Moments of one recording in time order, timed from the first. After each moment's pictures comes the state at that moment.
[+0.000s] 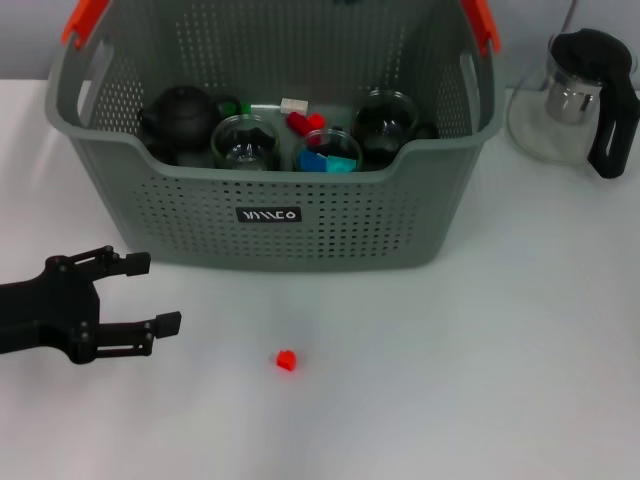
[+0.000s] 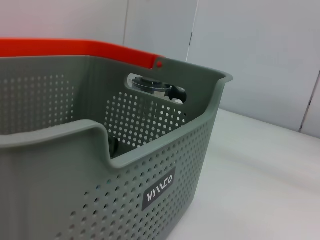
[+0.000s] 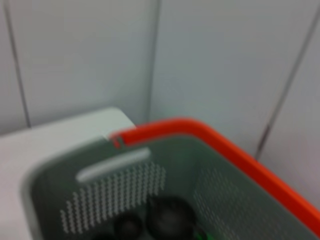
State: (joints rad) left arm -0.39 -2.12 0.30 0.90 2.28 1.84 -1.26; right arm 1.02 2.10 -1.14 -1.31 -2.50 -1.36 2.48
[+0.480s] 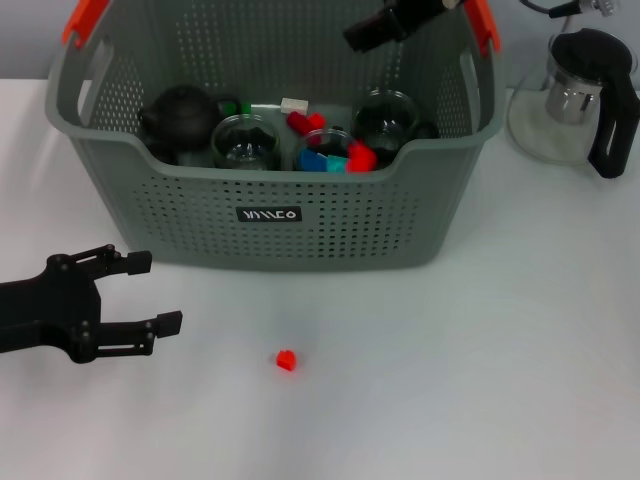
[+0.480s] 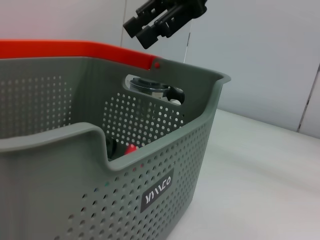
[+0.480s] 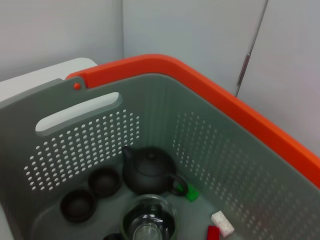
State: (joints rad) left arm -0.39 -2.12 0.30 0.90 2.28 1.84 -1.26; right arm 1.03 2.09 -1.15 -1.16 -2.56 -1.29 2.47
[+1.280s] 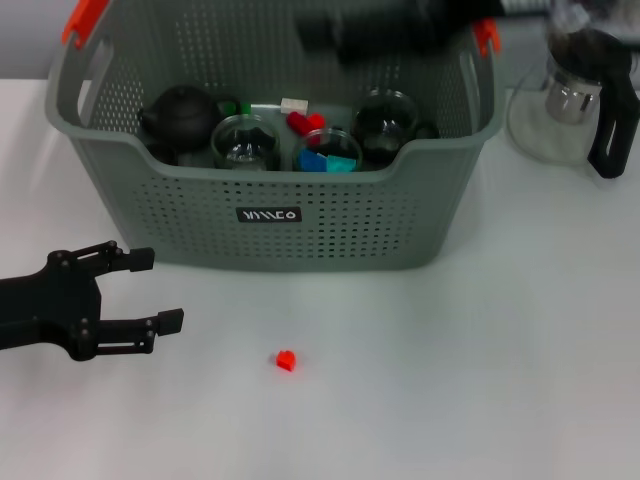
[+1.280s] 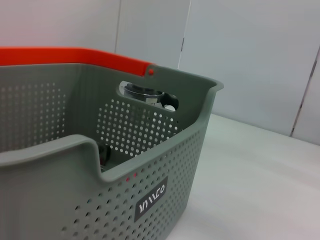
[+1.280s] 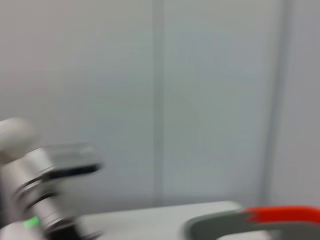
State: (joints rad) left arm -0.40 -2.12 0.29 0.90 2.28 1.86 -1.26; right arm 0.62 2.09 -1.15 -1.53 -1.83 -1.47 2.05
